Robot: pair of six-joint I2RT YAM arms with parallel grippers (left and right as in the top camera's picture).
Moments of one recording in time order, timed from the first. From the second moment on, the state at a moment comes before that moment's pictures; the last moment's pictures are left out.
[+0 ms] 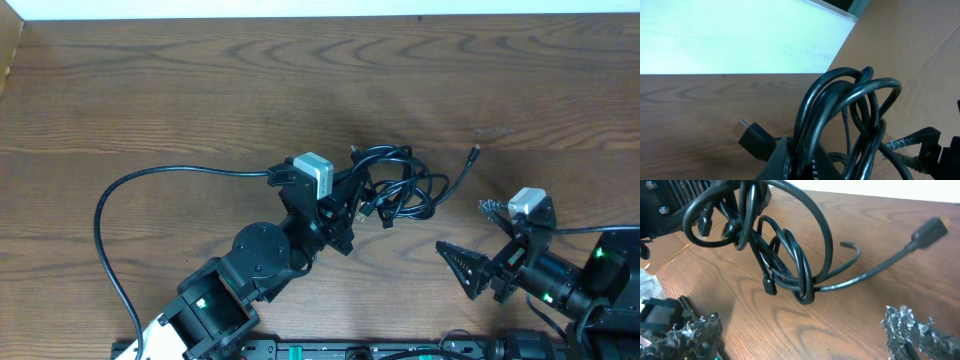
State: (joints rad) left arm -0.90 0.84 0.77 -0.04 -0.14 -0.46; right arm -0.06 0.53 0.85 -0.87 -0.83 -0.10
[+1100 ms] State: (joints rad) left arm -0.90 0.83 0.77 0.05 0.31 -0.47; right arm -0.06 0.53 0.85 -1.02 -0.15 0.07
